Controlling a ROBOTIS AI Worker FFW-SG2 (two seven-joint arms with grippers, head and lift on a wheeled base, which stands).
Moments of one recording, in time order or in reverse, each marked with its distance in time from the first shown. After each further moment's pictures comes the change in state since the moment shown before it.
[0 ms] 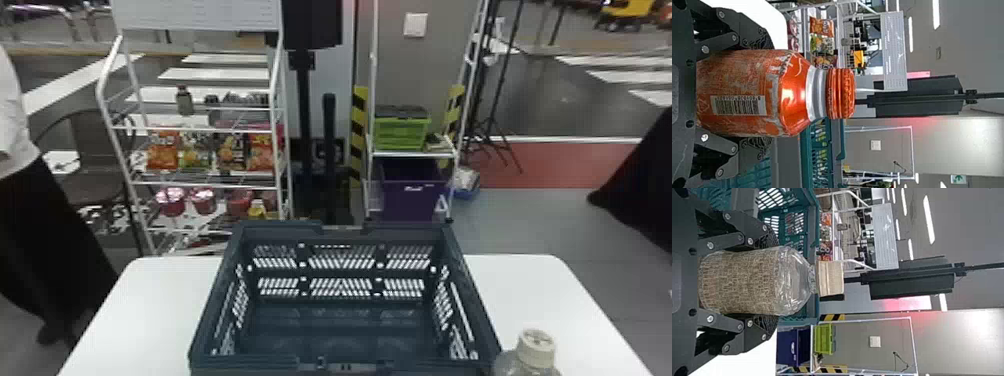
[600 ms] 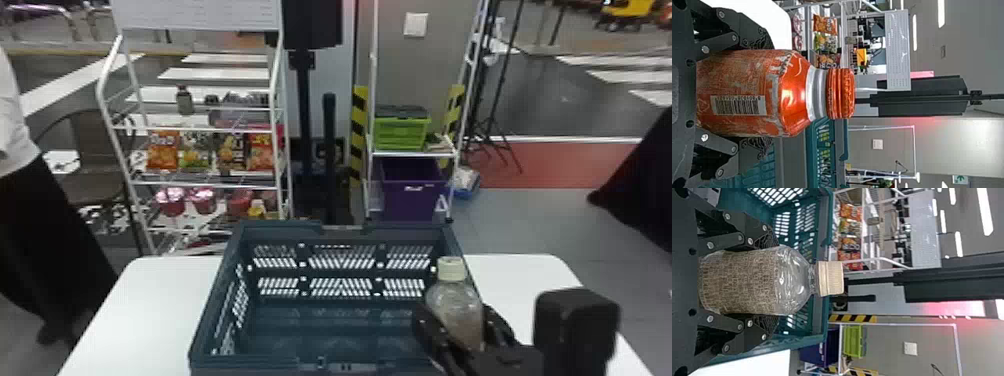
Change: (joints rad) left arm -0.006 0.038 0.002 0.024 0.045 0.004 -0.003; right arm -0.507 0.007 0.166 -0.077 0.043 0.796 -0.168
